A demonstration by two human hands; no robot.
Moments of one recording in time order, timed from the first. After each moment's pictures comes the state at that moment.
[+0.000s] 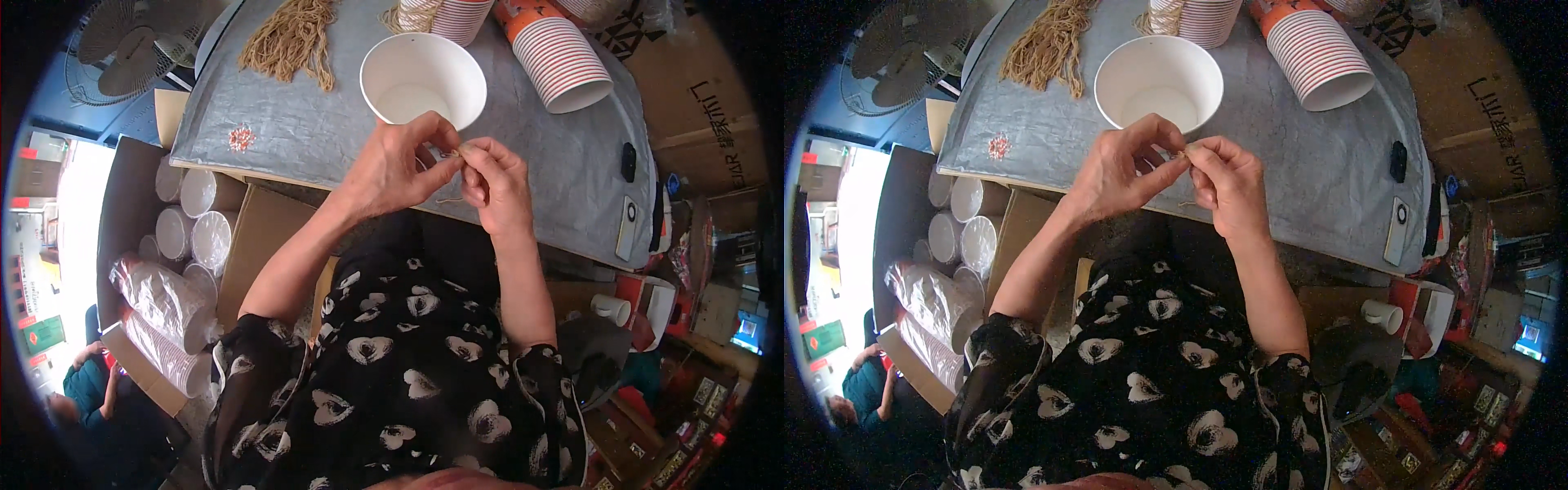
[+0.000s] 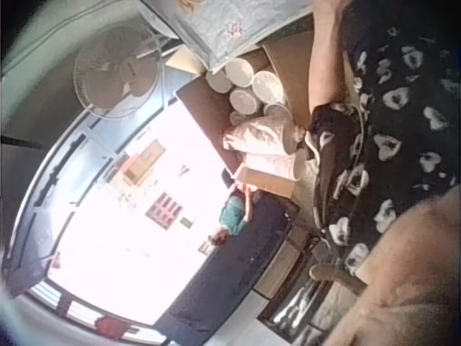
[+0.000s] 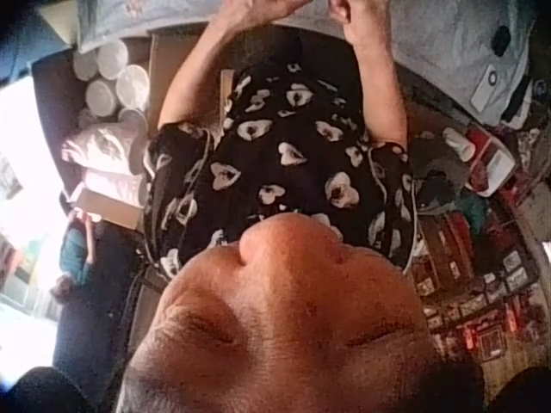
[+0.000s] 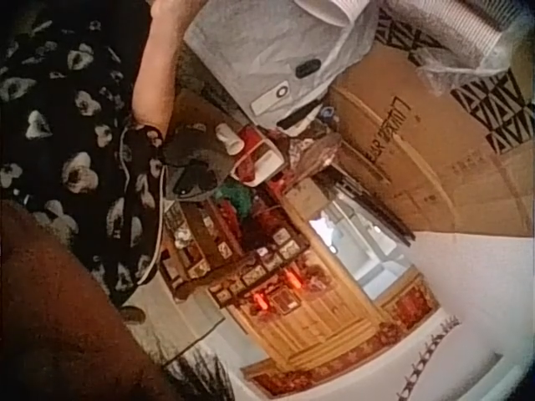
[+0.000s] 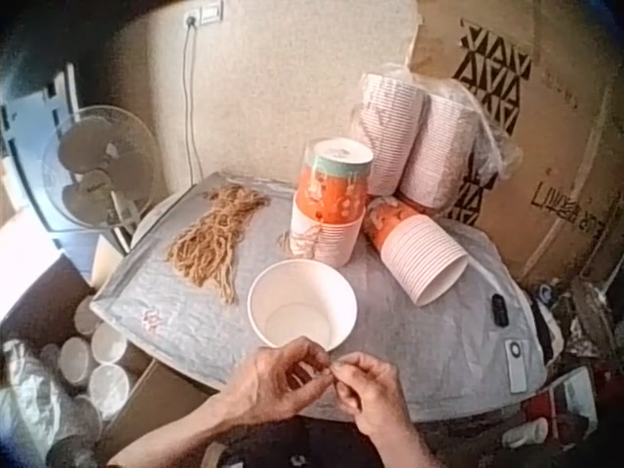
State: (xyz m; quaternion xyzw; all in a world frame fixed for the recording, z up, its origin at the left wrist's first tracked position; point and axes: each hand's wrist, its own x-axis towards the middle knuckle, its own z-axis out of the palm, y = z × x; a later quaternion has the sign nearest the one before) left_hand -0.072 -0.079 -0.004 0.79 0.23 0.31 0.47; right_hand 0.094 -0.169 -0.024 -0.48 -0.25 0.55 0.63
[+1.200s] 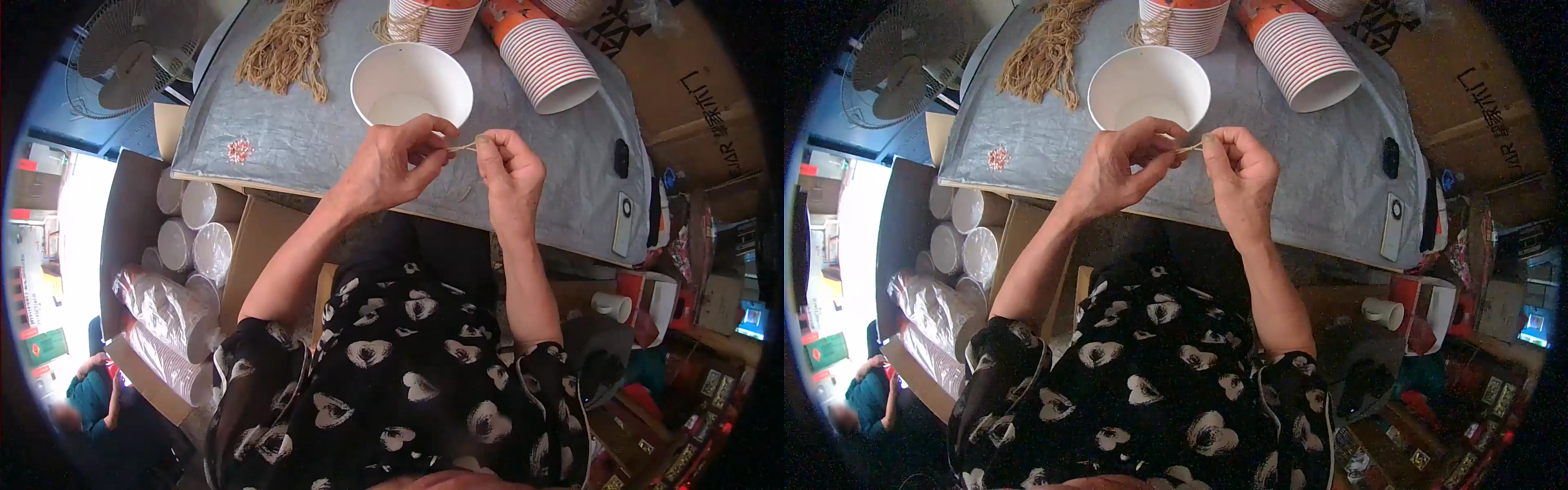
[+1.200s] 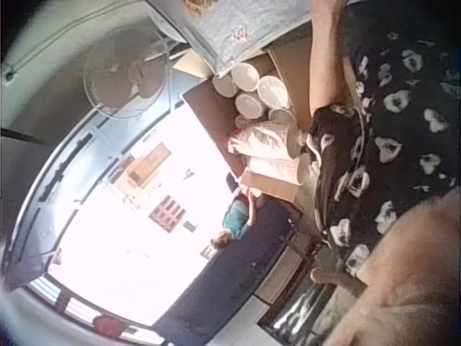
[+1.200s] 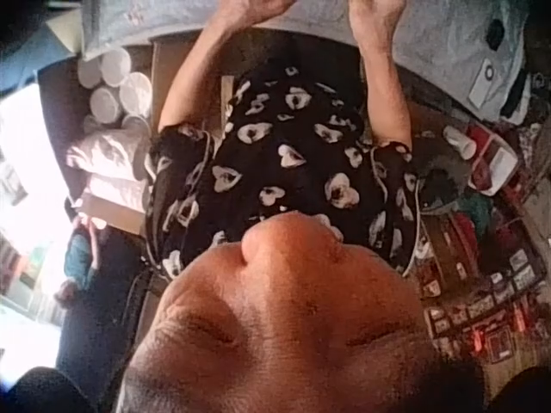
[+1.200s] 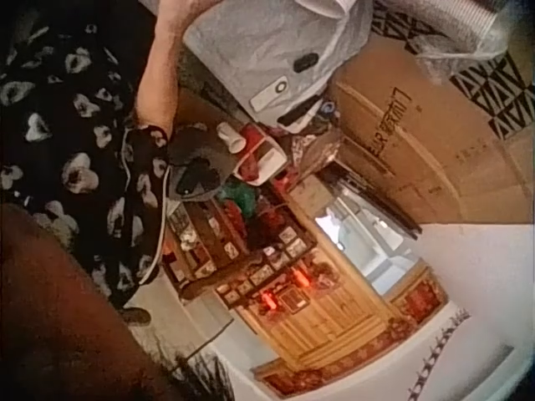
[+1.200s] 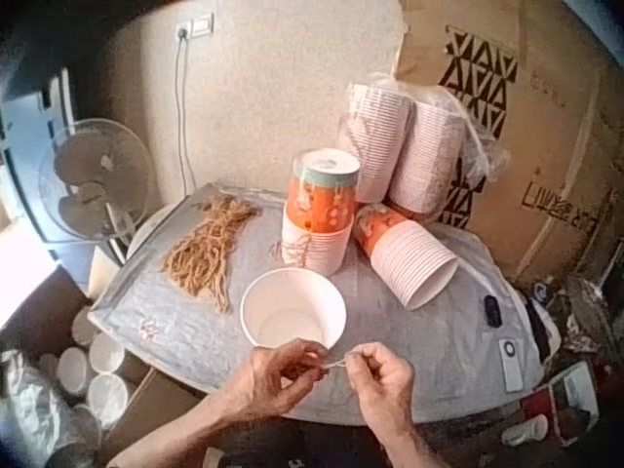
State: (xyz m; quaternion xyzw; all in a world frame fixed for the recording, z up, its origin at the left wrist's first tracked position) left_hand -0.065 -0.073 -0.003 0.78 0.19 0.32 0.51; right_hand 0.100 -0.171 -0.009 -0.60 -0.41 0.27 0.63
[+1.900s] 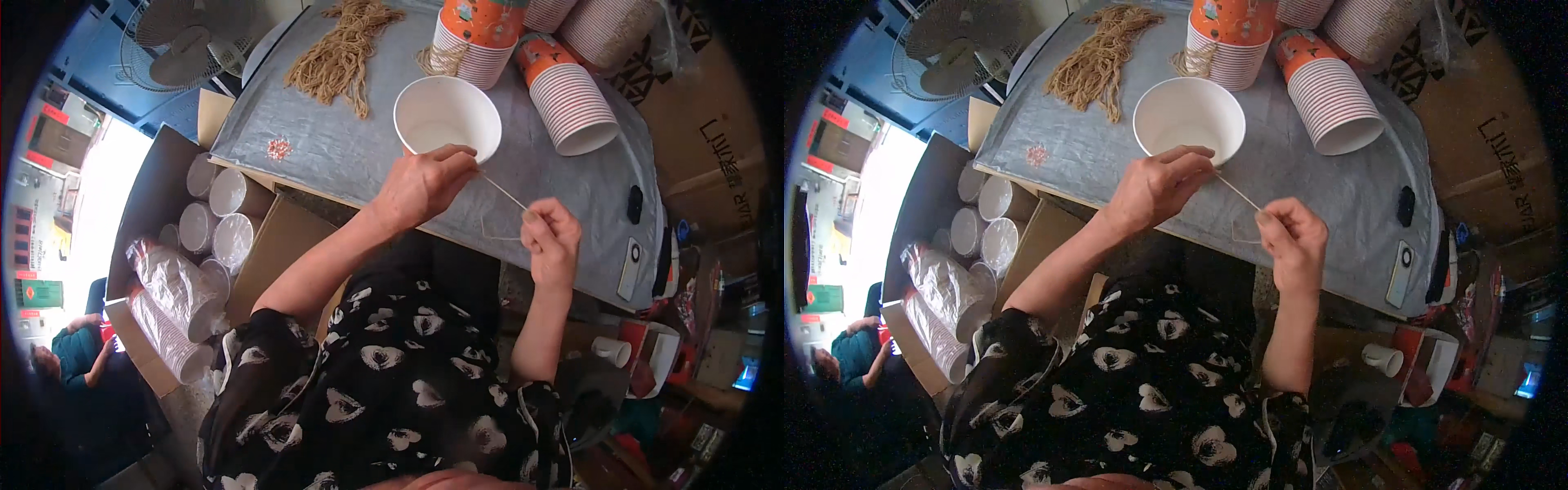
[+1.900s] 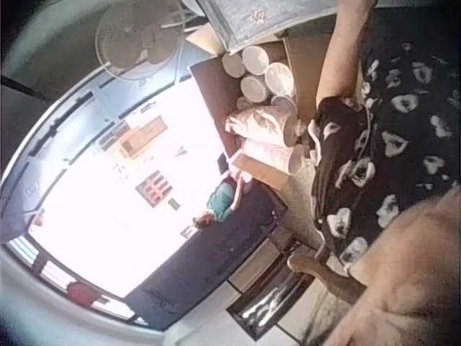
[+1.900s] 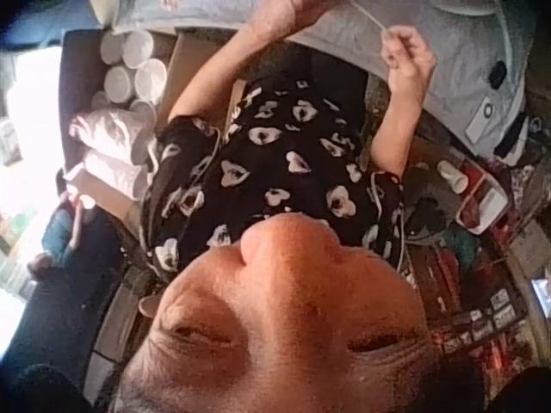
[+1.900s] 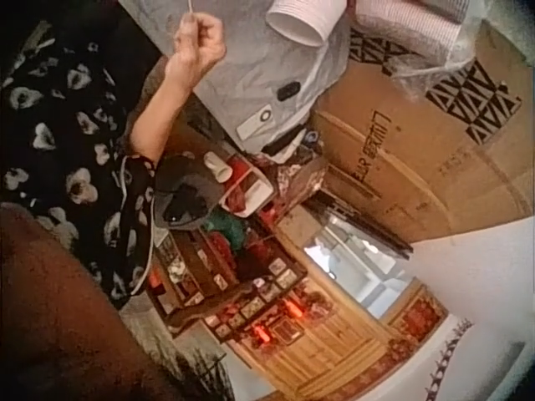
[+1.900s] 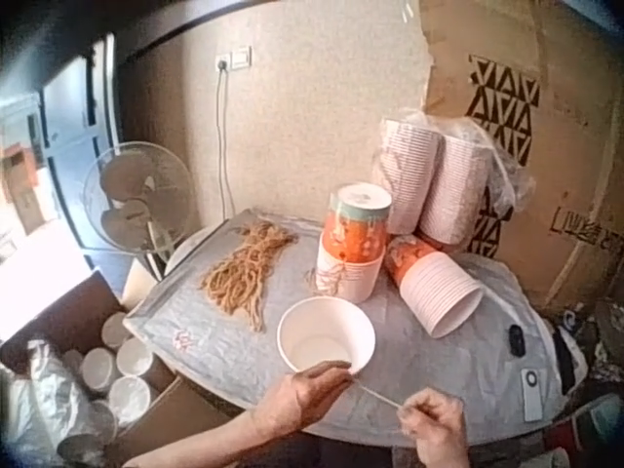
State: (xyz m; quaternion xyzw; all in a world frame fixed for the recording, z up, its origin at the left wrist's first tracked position) left_hand -0.058 -0.084 -0.011 0.87 0.21 0.40 0.21; right_hand 0.137 -0.223 0.003 -0.48 -0.39 0.44 0.65
